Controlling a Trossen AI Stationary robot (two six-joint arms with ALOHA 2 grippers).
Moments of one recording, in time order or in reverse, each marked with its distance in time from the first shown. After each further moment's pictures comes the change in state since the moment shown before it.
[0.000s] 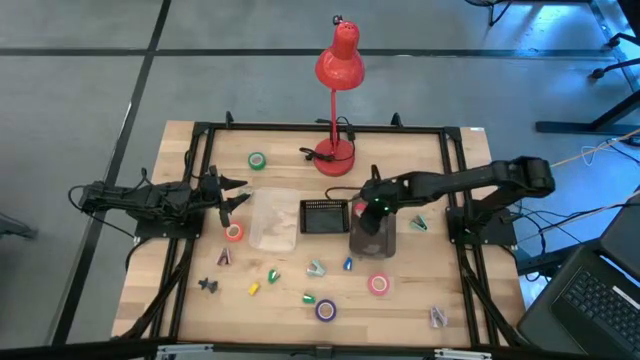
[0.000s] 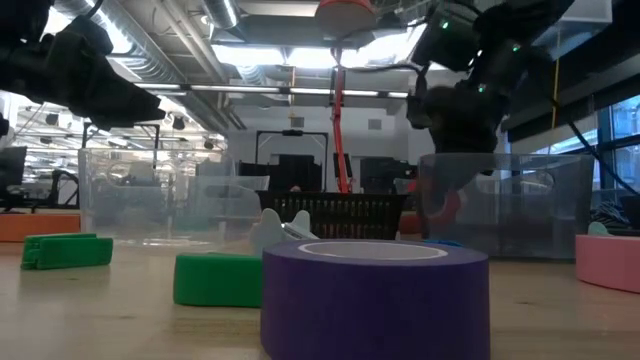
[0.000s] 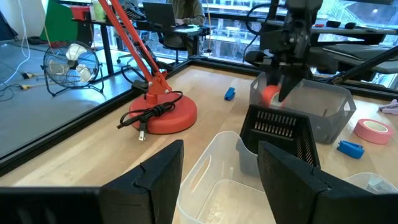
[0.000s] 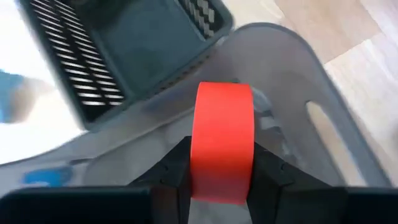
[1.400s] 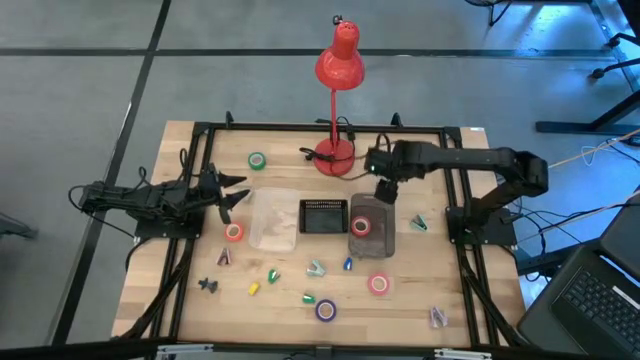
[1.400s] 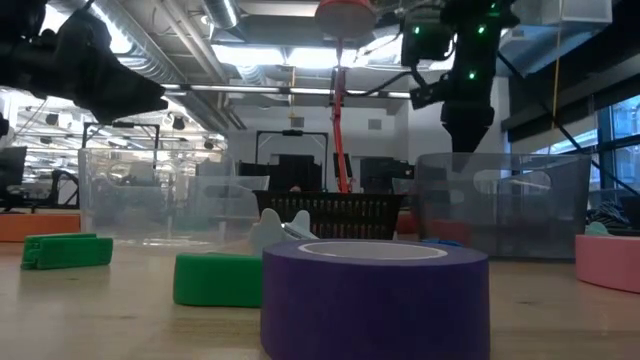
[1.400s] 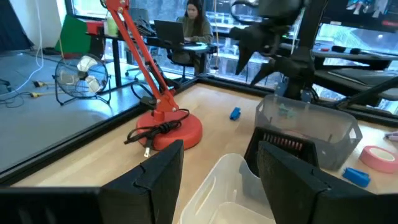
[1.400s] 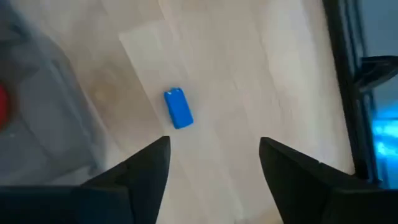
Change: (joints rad) left arm 0.000 0.000 -0.003 0.088 -0.046 0.000; right arm -0.229 0.024 0.323 -0.629 0.289 -0.425
